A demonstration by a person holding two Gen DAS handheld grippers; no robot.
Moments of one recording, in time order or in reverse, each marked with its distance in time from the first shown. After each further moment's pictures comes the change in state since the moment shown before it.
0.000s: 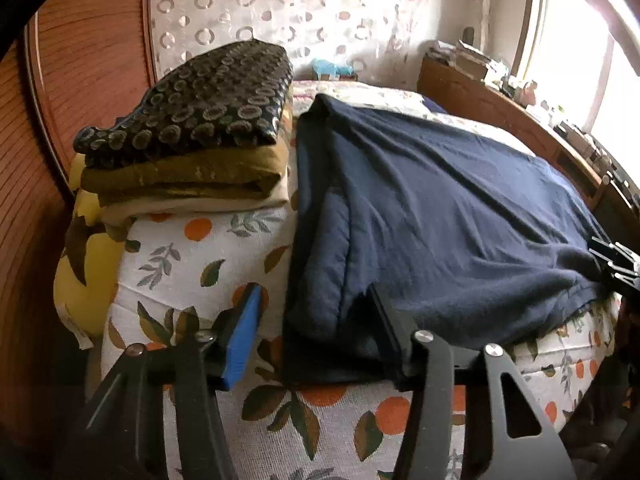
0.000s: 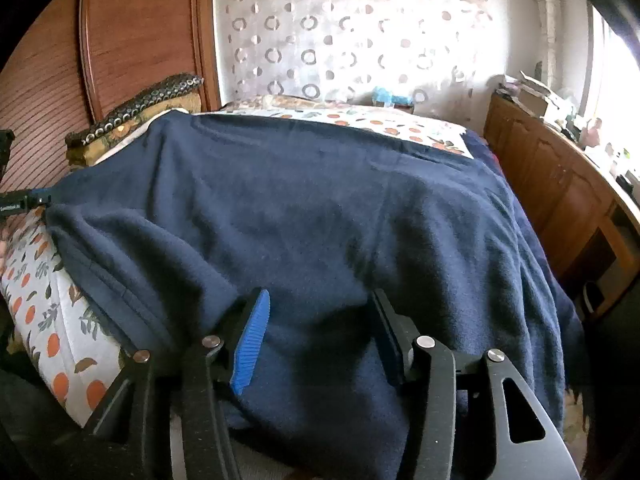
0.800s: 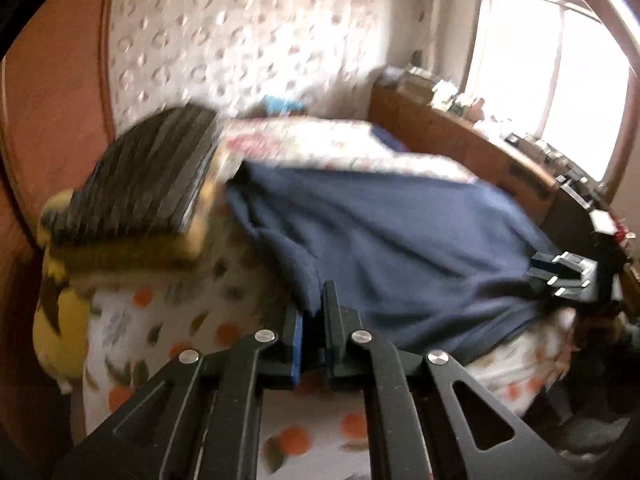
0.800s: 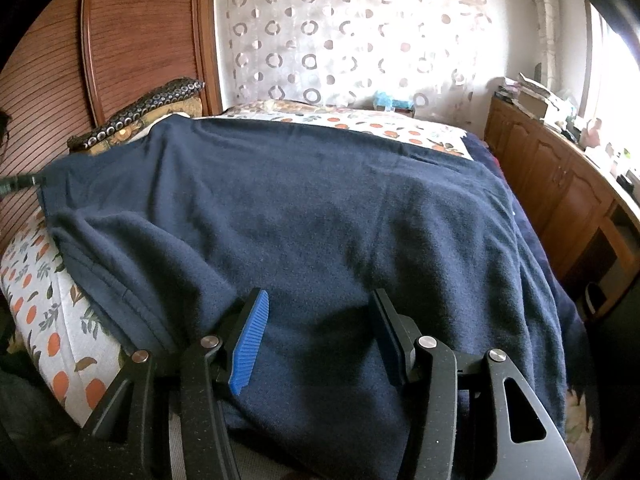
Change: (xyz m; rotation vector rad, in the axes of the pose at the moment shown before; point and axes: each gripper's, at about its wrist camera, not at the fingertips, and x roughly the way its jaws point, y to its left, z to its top) left arm -0.051 -0.057 0.029 0.089 -0.167 -0.167; right arm -0.006 -0.009 -0.004 0.000 0.021 0.013
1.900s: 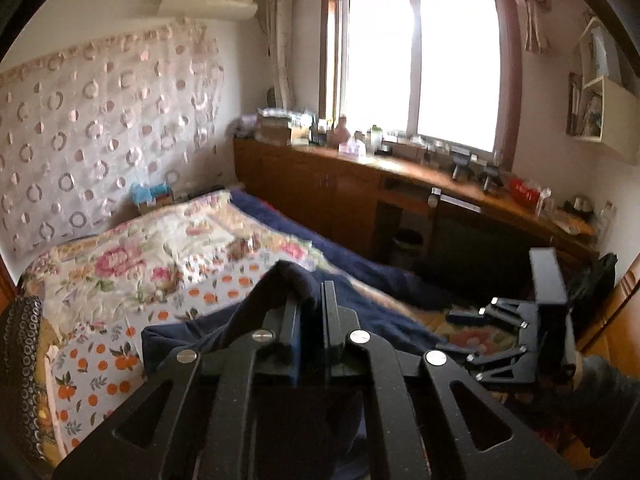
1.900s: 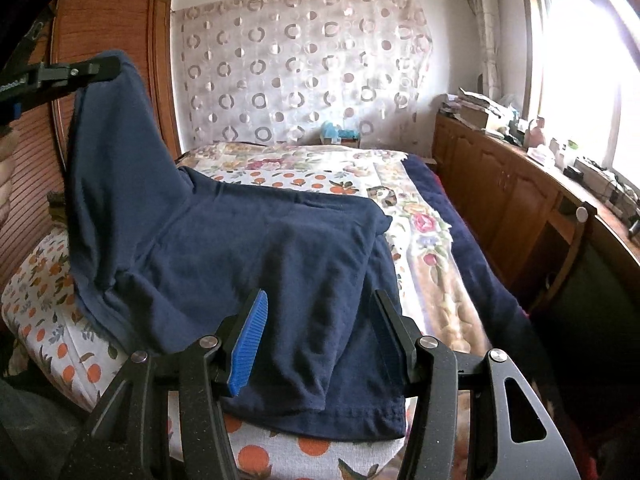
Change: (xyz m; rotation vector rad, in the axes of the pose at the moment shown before) left arm 0.026 -0.208 0.125 0.331 -0.101 -0.319; right arm -0.079 -0.033 -0.029 0.090 -0.140 -0.113
